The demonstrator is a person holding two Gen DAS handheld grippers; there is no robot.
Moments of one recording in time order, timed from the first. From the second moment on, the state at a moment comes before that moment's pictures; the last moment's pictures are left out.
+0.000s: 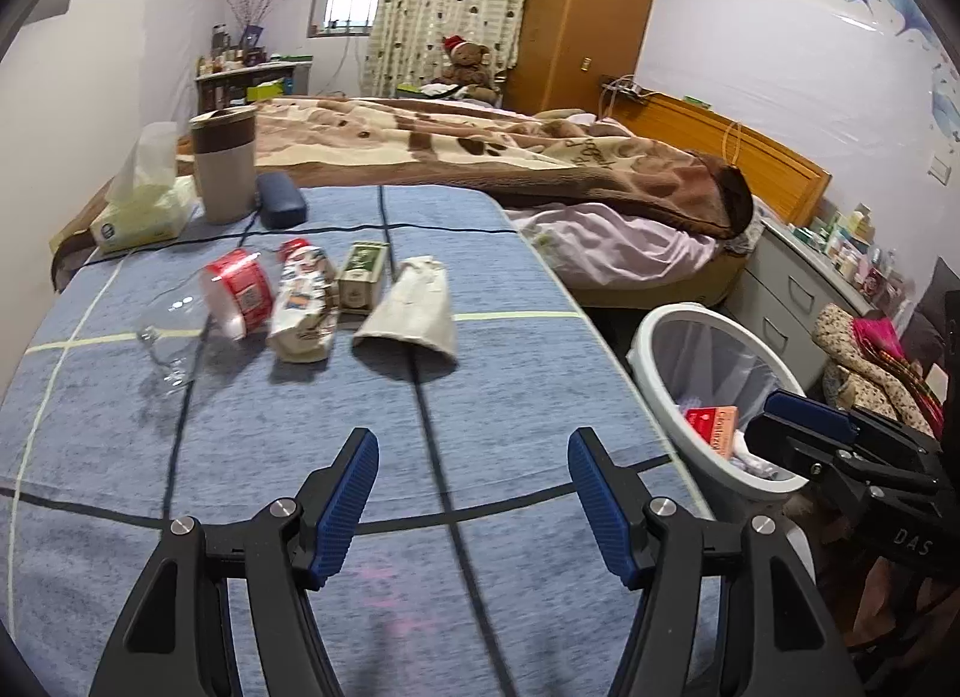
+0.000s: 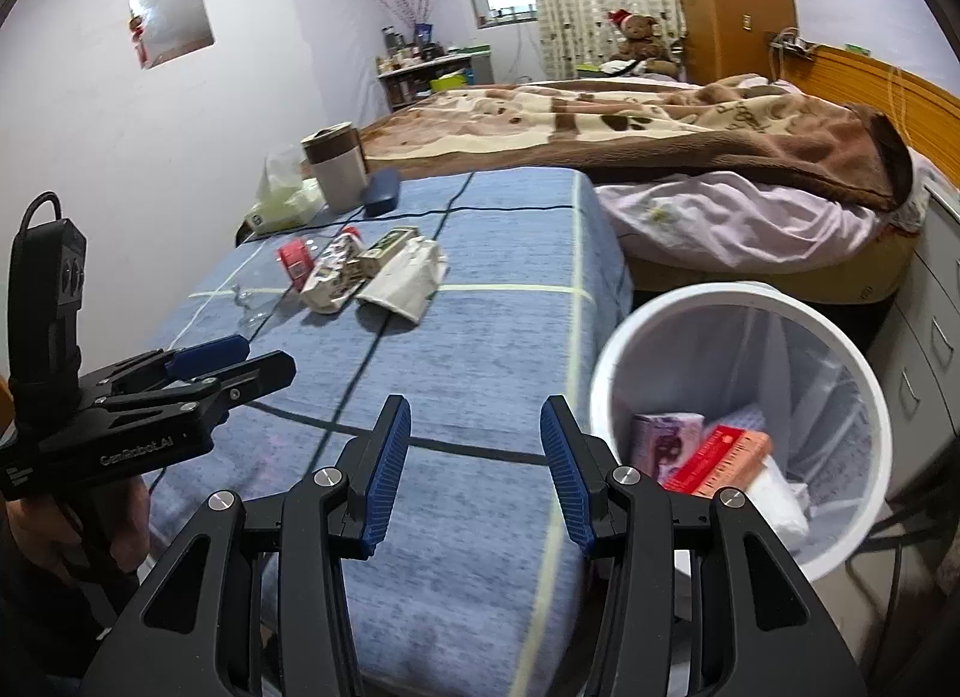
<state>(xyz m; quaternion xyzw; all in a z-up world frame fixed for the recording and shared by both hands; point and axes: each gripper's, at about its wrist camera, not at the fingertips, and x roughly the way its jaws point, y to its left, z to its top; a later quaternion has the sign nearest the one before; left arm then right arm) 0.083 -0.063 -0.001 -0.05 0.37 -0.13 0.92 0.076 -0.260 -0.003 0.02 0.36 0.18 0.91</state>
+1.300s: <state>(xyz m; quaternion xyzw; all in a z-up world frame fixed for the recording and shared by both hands) 0.207 0.065 -0.008 0.00 0.36 -0.05 0.93 0.188 -0.176 -0.024 0.03 0.42 0.21 0.89</state>
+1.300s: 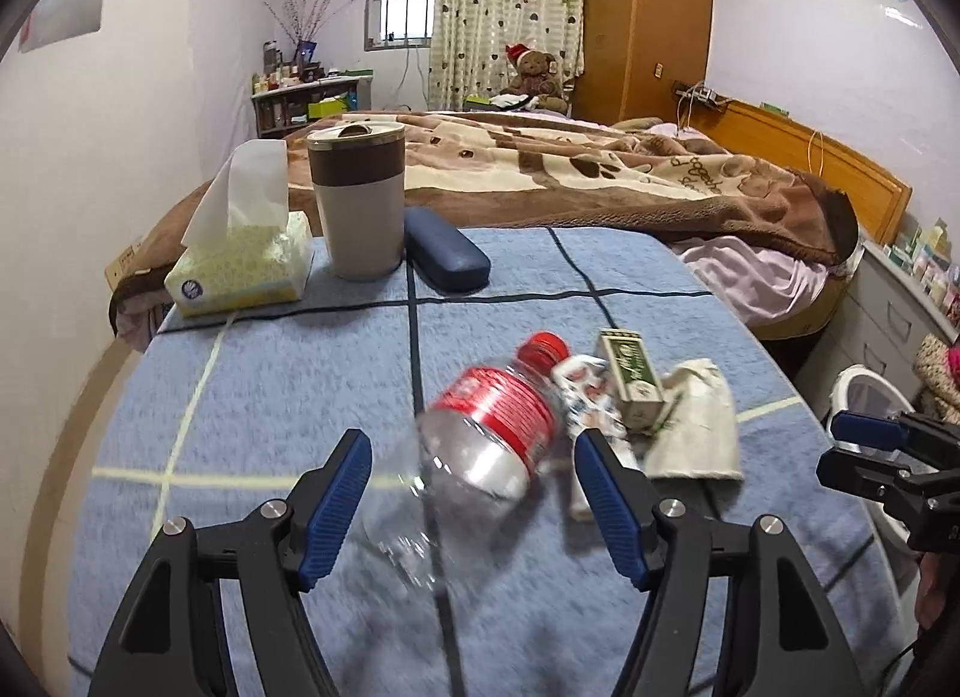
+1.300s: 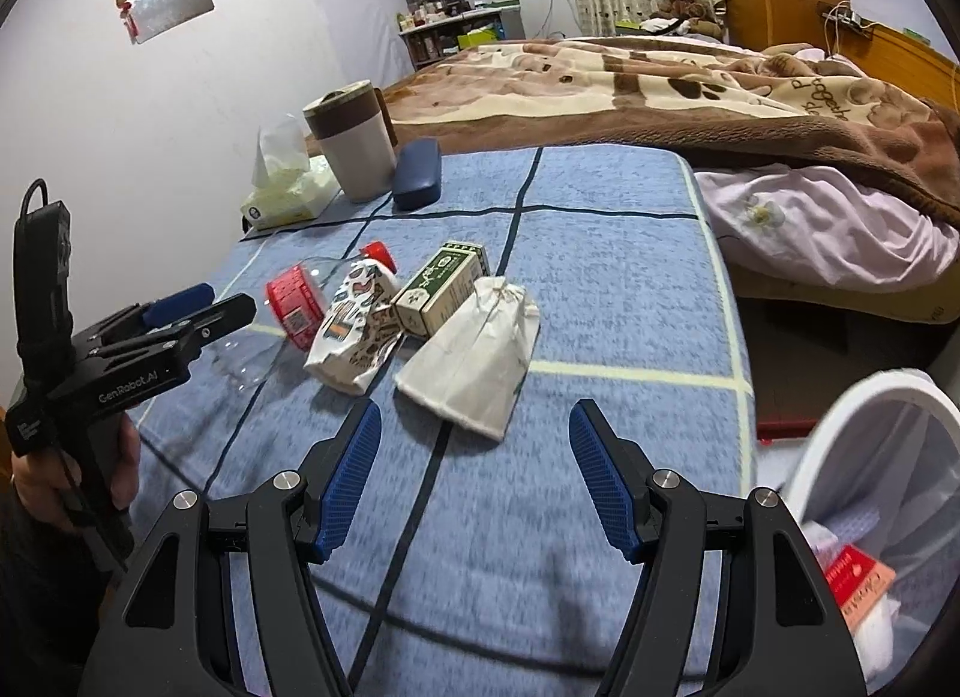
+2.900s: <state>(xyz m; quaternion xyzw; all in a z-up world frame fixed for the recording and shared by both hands) 0.193 0.060 -0.039 -0.03 0.43 -0.05 0.90 0.213 -0.180 -0.064 0.10 0.46 0.21 0.86</state>
